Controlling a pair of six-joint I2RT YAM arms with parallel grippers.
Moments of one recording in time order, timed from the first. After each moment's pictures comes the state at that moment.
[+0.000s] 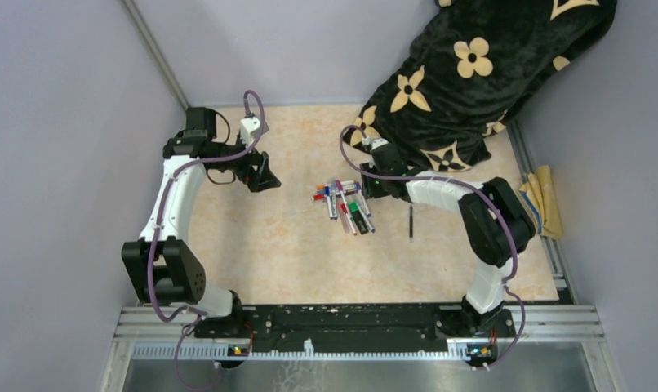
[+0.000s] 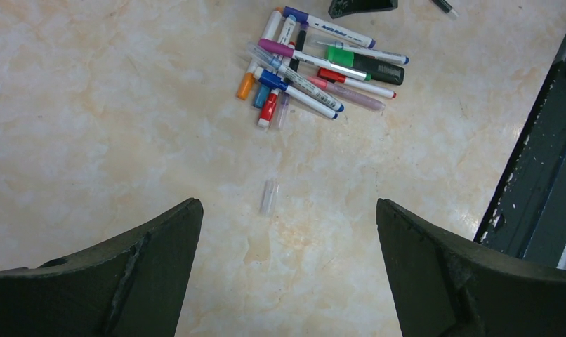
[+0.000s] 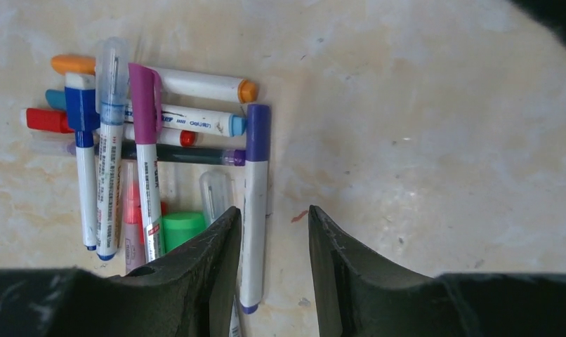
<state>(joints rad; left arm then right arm) 0.02 1.48 1.38 -0.92 0.86 0.71 0.57 1.79 1.11 -0.11 0.03 0.27</state>
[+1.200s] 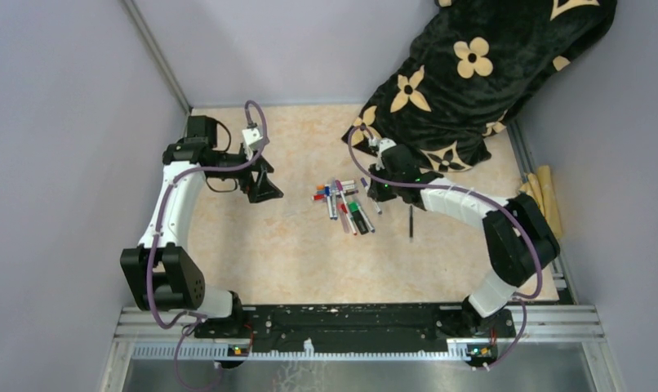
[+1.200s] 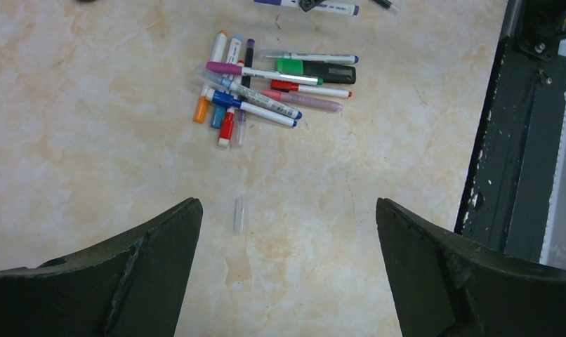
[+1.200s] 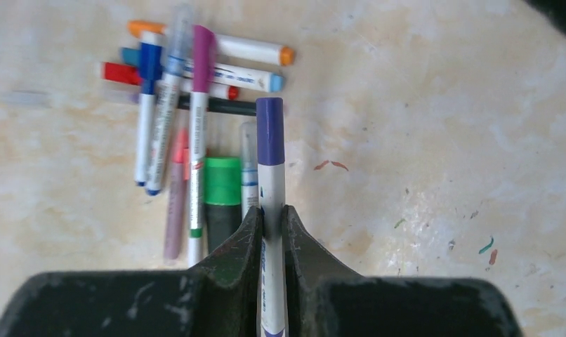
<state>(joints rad) 0.02 1.43 1.33 -0.99 0.98 0.84 0.58 1.67 1.02 -0.12 0.00 0.25</state>
